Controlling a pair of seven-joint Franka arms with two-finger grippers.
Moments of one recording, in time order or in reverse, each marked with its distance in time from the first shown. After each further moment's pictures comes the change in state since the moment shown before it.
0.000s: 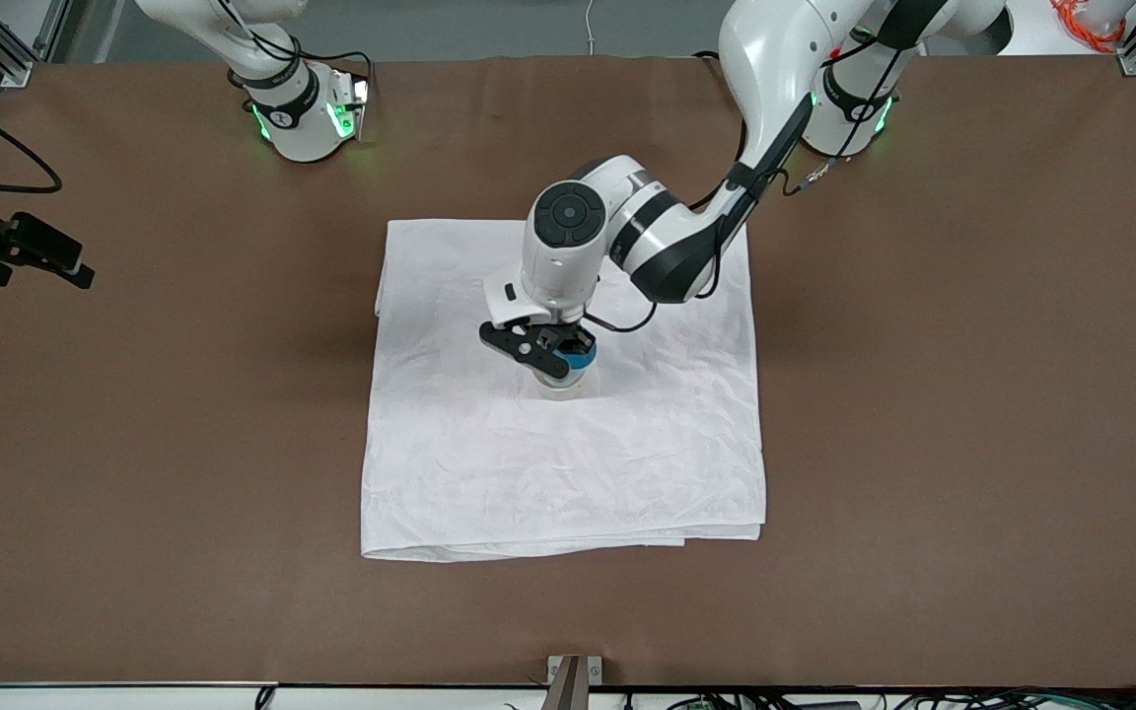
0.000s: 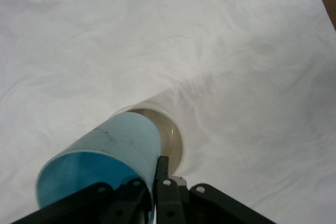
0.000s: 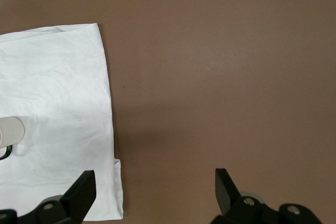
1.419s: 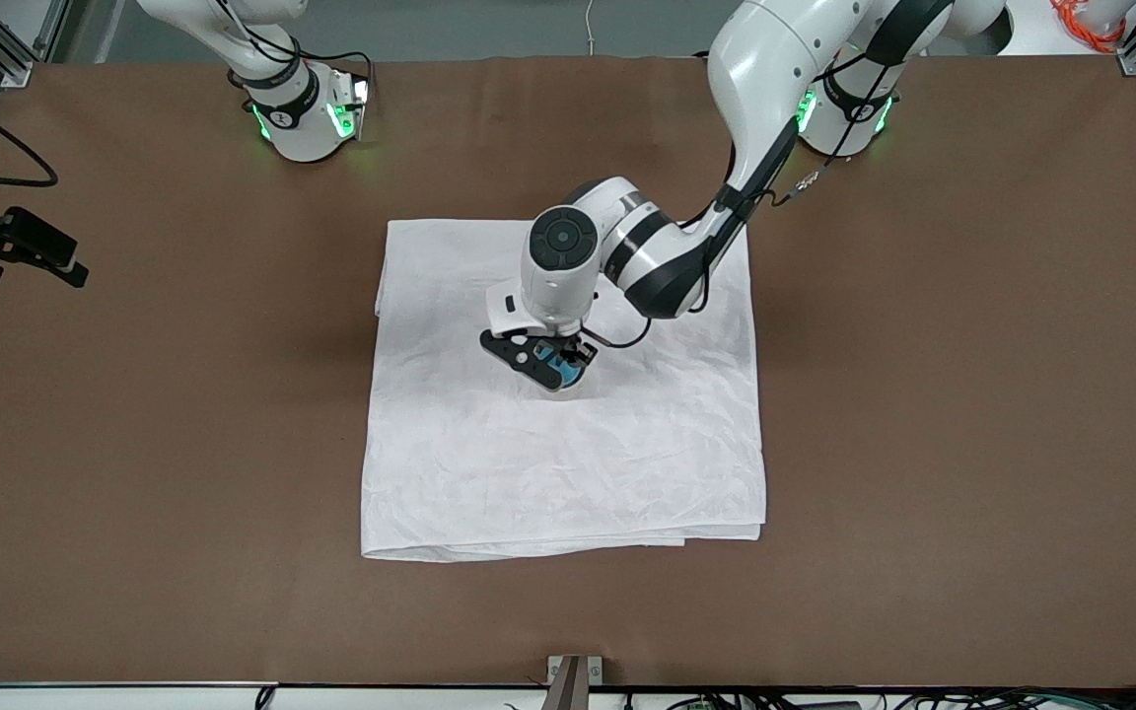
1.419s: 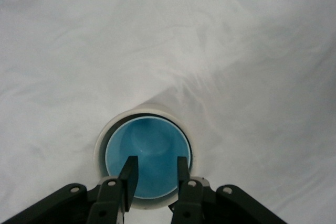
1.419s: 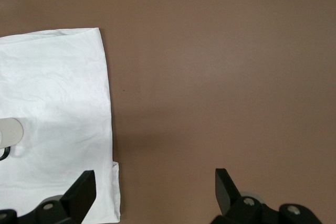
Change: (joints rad) left arm 0.006 0.049 0.006 0.024 0.005 0.007 0.085; right arm -0.050 0.000 0.064 0.018 -0.019 0.001 -0.008
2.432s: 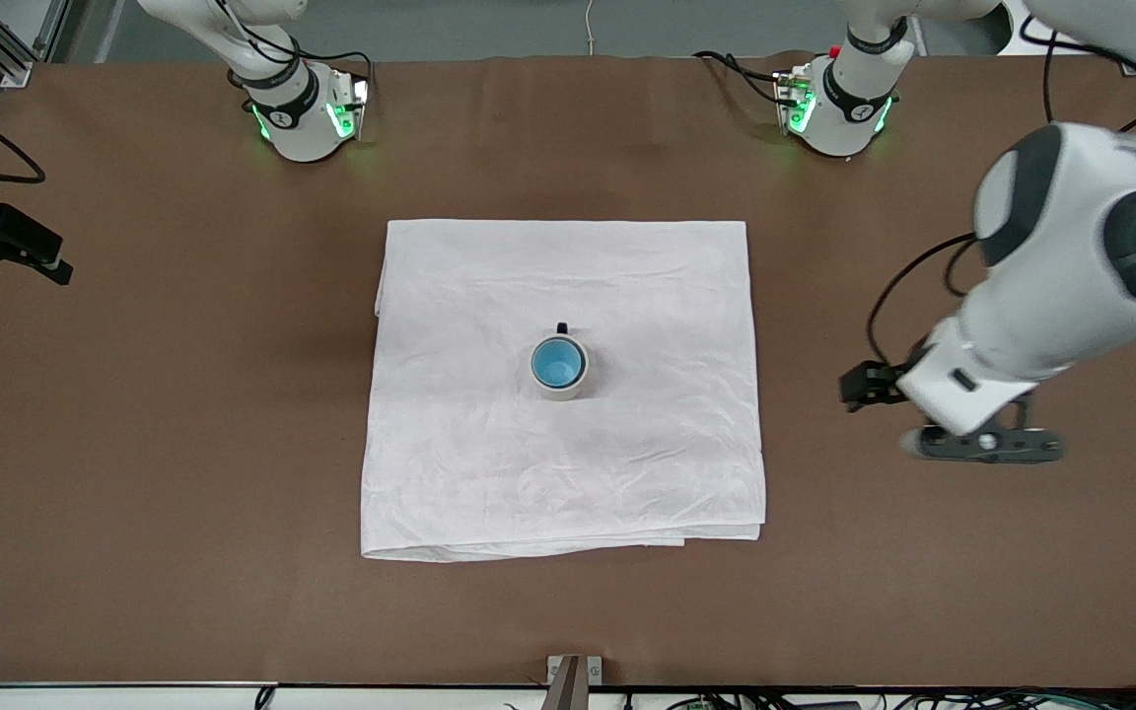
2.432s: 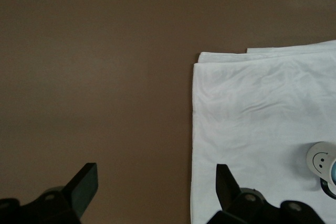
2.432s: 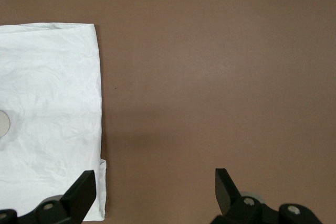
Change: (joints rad) left arm 0.588 -0.377 0.035 0.027 0.012 -0.423 0.025; right arm -0.027 0.001 0.025 0.008 -0.030 -0.004 -0.064
